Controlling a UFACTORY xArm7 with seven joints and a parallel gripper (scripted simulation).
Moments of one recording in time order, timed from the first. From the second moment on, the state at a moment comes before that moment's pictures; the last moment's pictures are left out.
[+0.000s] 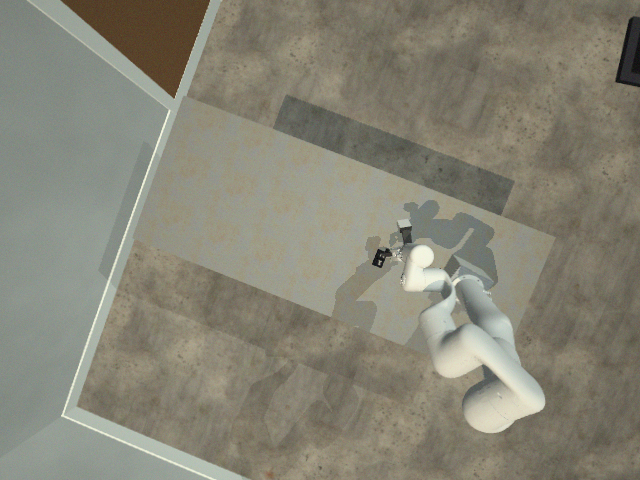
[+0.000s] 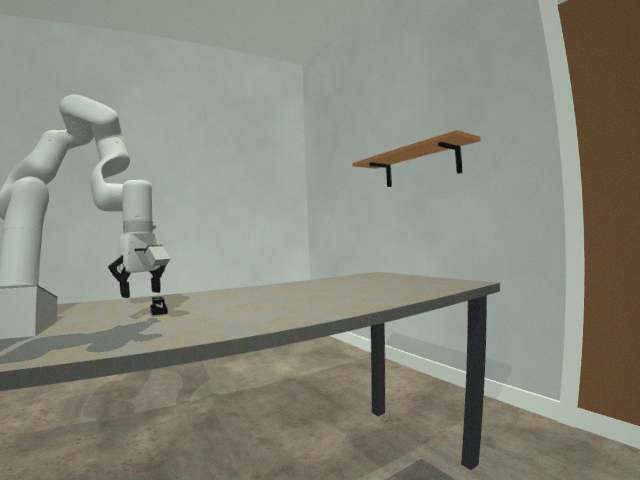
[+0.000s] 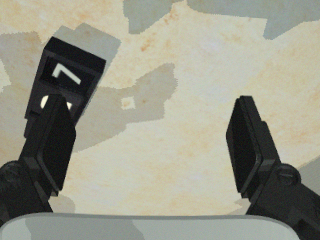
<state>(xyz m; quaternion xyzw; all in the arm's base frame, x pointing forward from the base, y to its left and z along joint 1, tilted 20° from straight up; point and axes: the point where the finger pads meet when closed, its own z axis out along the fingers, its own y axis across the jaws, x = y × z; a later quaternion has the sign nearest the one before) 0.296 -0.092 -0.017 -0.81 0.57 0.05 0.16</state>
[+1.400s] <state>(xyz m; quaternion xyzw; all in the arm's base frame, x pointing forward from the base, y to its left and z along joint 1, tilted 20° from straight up) 0.294 -0.100 0.006 -0.81 0.56 0.05 0.18</state>
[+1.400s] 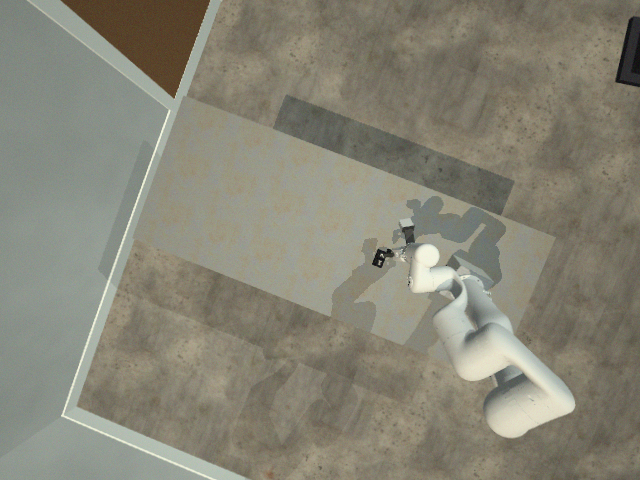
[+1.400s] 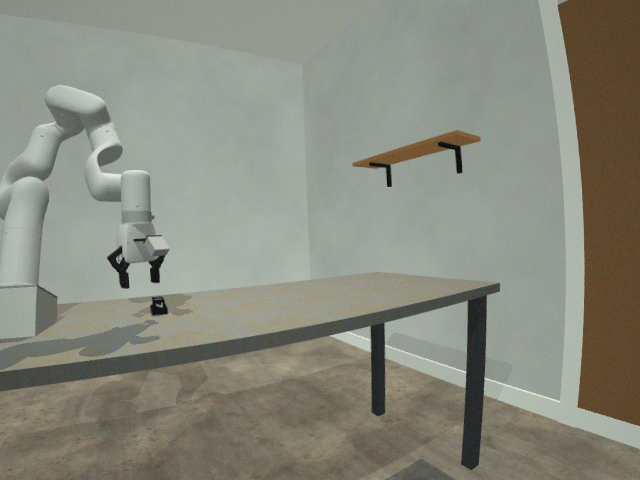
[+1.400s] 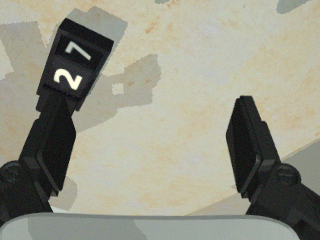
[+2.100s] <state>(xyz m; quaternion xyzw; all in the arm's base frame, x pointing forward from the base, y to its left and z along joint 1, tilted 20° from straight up) 0.294 -0.099 0.006 -0.84 0.51 0.04 0.18</state>
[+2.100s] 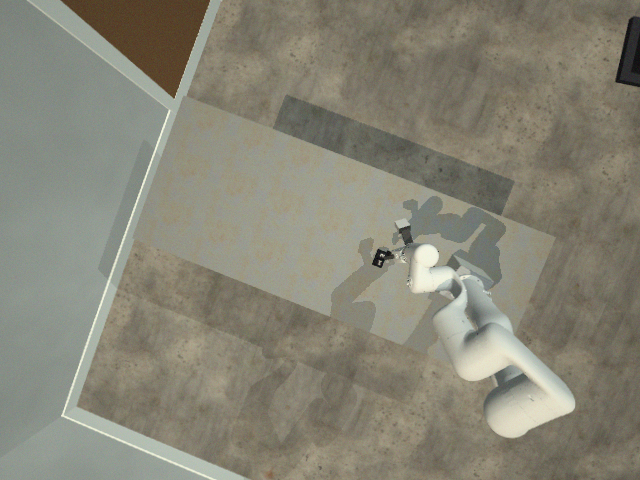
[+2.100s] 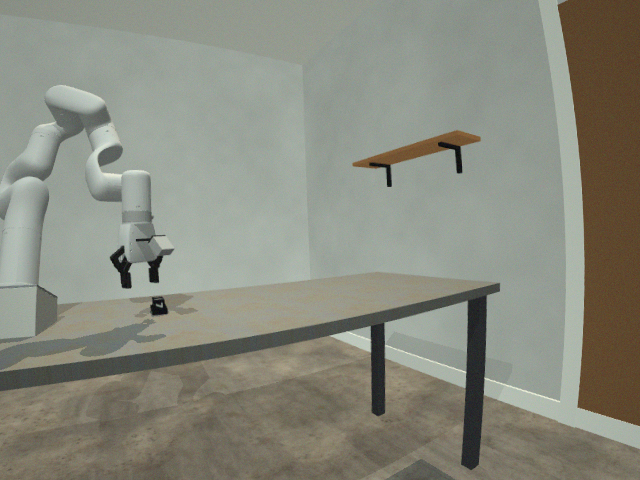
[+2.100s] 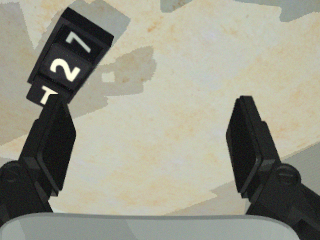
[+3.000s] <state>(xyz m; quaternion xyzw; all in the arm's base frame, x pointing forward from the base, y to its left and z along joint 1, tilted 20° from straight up) 0.300 -0.093 0.009 -0.97 0.14 -0.02 0.18</state>
